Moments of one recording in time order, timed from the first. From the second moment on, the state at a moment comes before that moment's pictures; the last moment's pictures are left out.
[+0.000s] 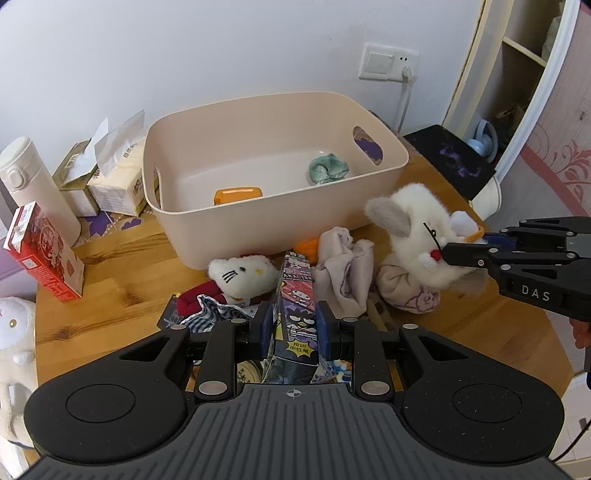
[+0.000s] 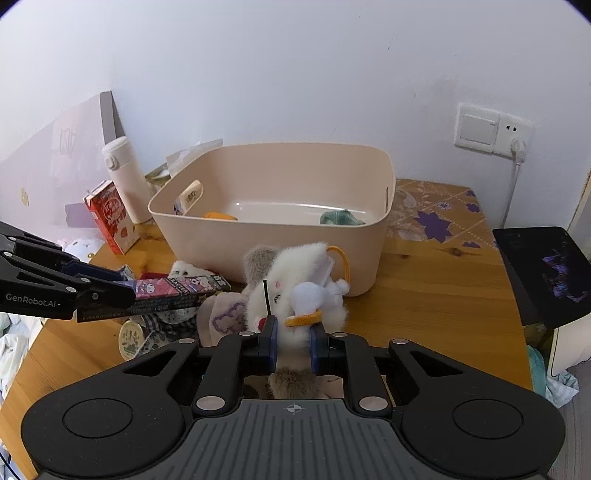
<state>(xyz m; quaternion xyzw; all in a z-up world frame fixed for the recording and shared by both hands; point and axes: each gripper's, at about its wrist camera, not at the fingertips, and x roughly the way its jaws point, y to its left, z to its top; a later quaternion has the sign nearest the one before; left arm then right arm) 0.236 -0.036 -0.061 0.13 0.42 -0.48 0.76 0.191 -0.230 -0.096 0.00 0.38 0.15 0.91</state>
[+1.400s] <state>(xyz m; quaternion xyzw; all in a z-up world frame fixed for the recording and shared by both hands) 0.288 -0.027 0.001 0.01 0.37 -0.51 0.78 0.224 -0.241 -0.029 -0.02 0.31 0.14 0.94</state>
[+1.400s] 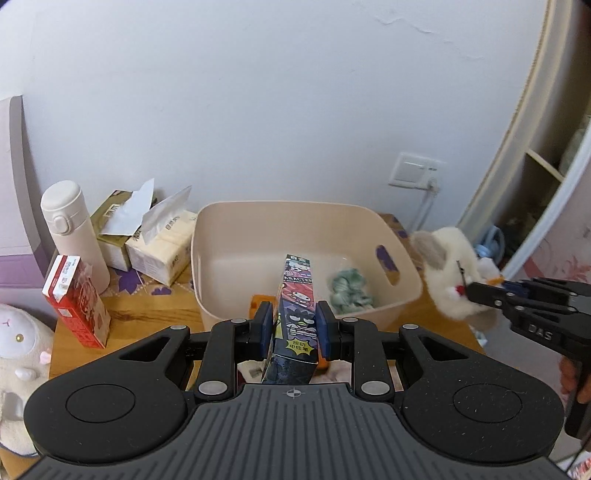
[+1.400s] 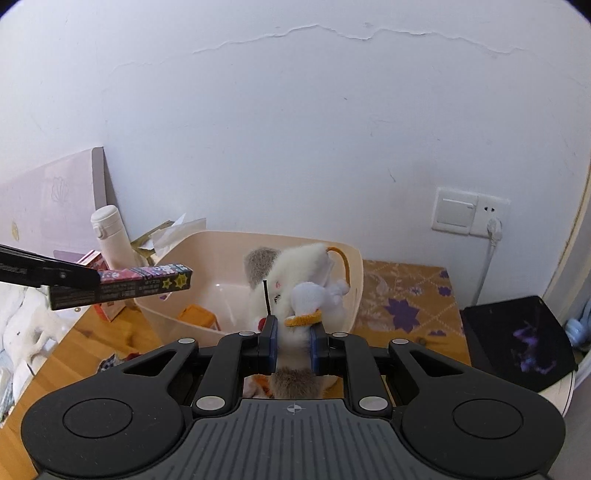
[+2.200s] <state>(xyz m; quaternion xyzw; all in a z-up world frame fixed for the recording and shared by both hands) 0.331 -0.141 -0.073 0.06 0.42 -0.47 0.78 0.337 -0.220 -0.085 -0.07 0.35 0.17 0.92</state>
